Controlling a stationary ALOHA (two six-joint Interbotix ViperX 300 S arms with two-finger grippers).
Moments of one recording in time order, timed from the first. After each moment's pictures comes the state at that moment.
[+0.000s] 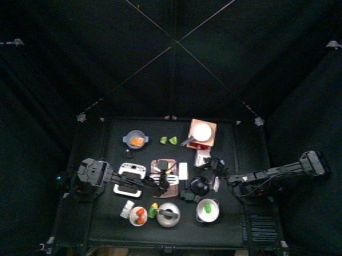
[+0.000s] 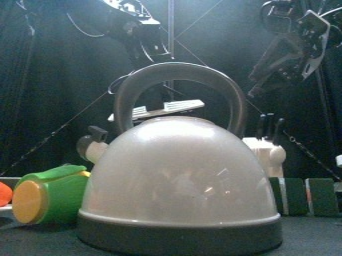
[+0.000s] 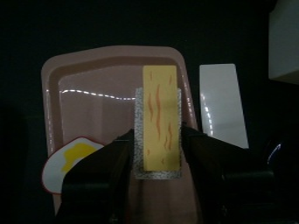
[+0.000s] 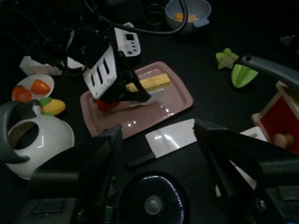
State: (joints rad) left arm -0.18 0.40 0.15 0.78 1.05 -2.15; right arm 0.21 -0.70 1.02 -1.24 0.45 1.53
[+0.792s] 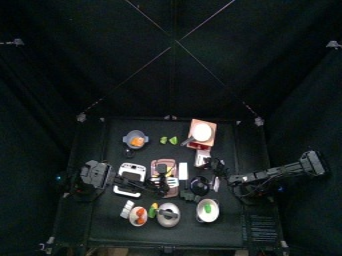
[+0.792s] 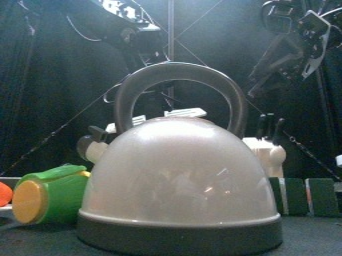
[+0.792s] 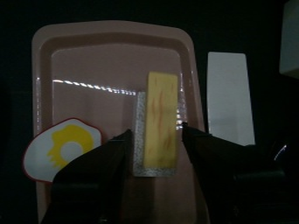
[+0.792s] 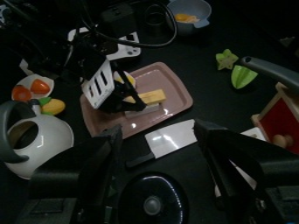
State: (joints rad) left arm -0.20 0.44 0.15 0.78 1.03 -2.26; right arm 0.21 -0.70 1.02 -1.25 0.45 1.53
